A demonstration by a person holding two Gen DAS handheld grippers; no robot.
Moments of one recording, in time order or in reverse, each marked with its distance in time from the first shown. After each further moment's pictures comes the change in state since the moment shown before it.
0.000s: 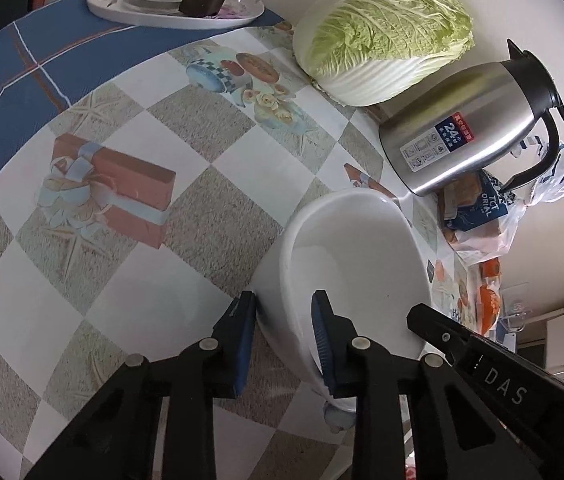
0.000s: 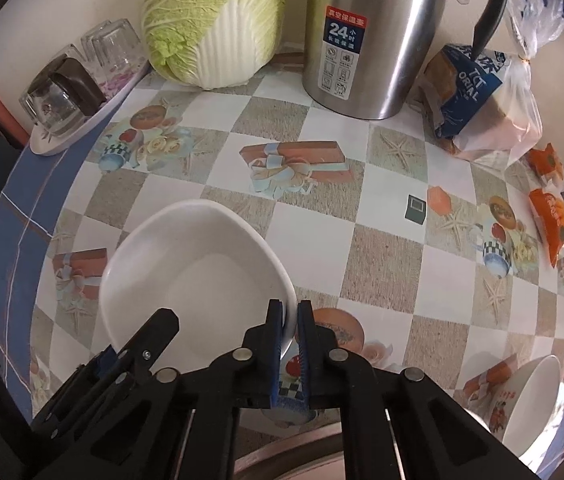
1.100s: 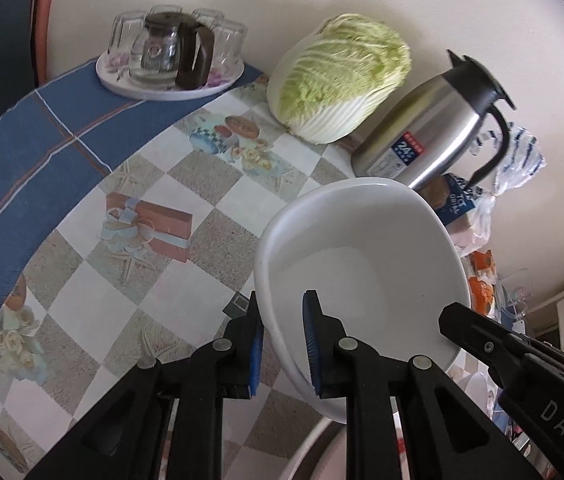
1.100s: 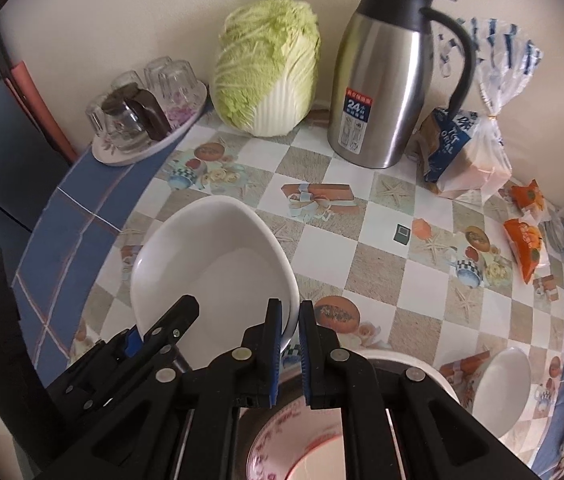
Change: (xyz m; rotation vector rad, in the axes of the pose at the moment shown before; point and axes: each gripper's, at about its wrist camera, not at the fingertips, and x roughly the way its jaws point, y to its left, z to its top) left arm -0.079 -0.034 -0.022 0.114 -0.128 0.069; right arm -0.100 0.011 -0.035 -0.071 -0.140 0.066
